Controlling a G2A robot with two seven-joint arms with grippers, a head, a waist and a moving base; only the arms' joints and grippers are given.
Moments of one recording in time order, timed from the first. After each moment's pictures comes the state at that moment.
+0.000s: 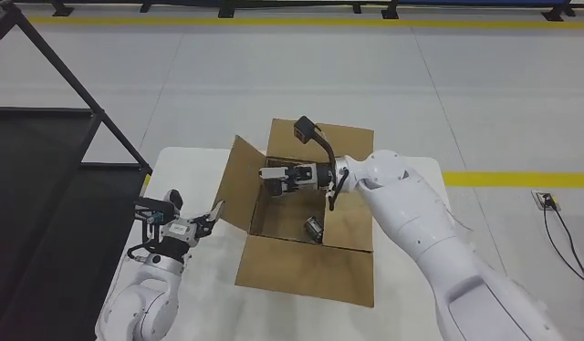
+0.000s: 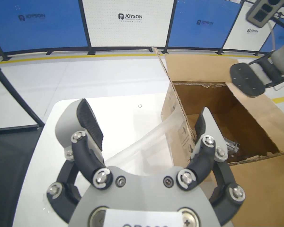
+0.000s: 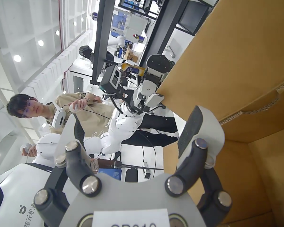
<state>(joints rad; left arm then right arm) 1.30 -1.24 -1.52 -1.73 1.22 -0.12 -0.02 -0.13 -1.56 0.79 -0.44 0.53 -0.57 1.25</state>
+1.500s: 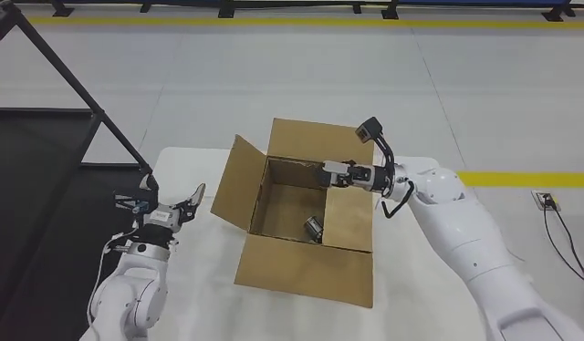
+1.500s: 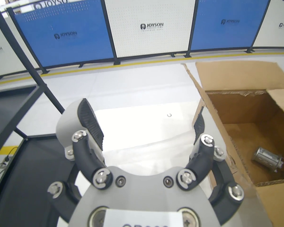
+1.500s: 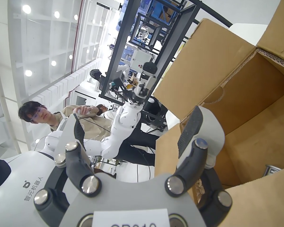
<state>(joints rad) 1.25 -1.23 -1.56 -1.77 1.32 -0.06 0.01 -0.32 -1.30 0.92 -0.73 0.58 -0.62 1.20</state>
